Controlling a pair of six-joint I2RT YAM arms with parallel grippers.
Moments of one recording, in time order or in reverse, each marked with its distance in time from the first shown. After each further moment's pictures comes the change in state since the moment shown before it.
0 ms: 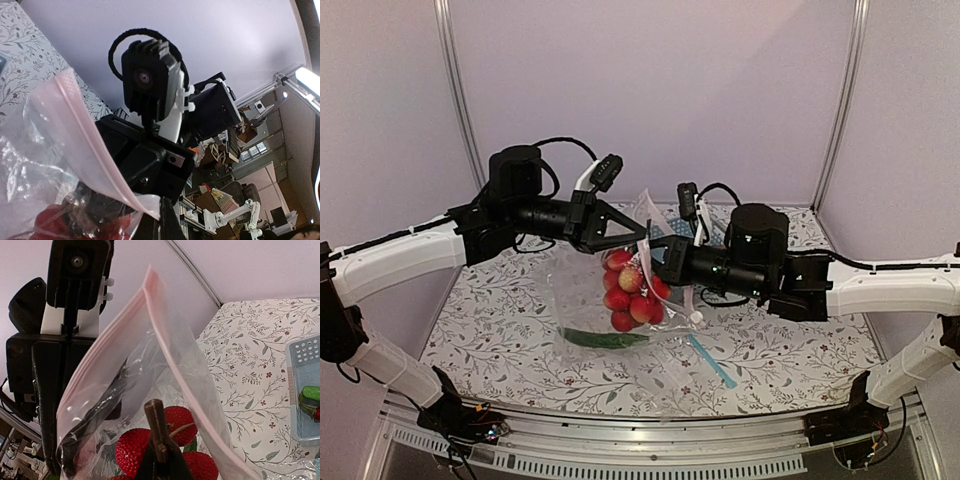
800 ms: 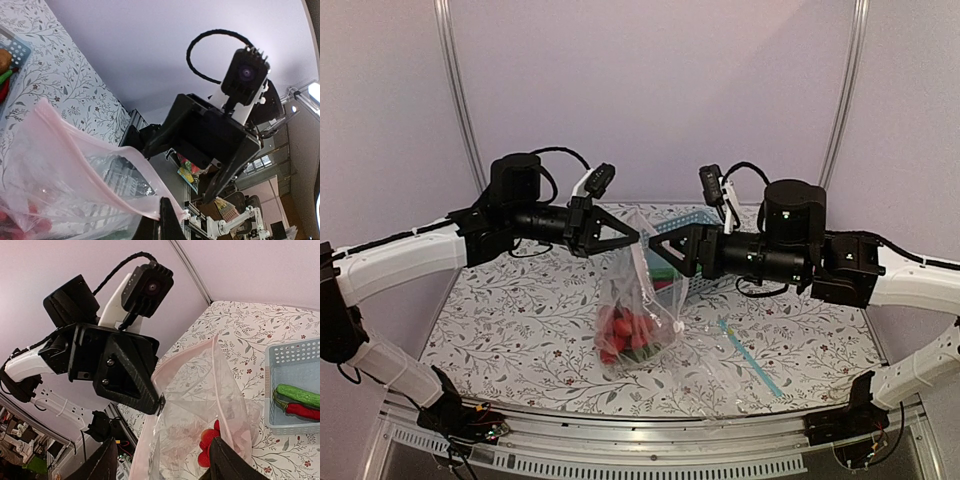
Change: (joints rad) left arm 0.050 0.000 -0.047 -0.015 -0.026 0.002; right arm 0.004 -0.154 0.092 -0.360 0.004 -0.116
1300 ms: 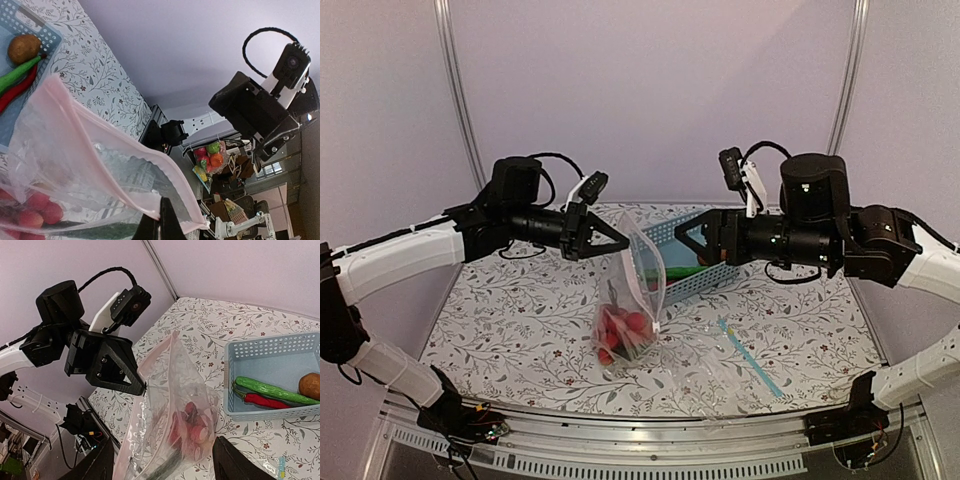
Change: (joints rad) left arm 0.054 0.000 0.007 -0.168 -0.018 0.102; right arm 0.001 -0.065 0.173 -0.363 0.129 -0.062
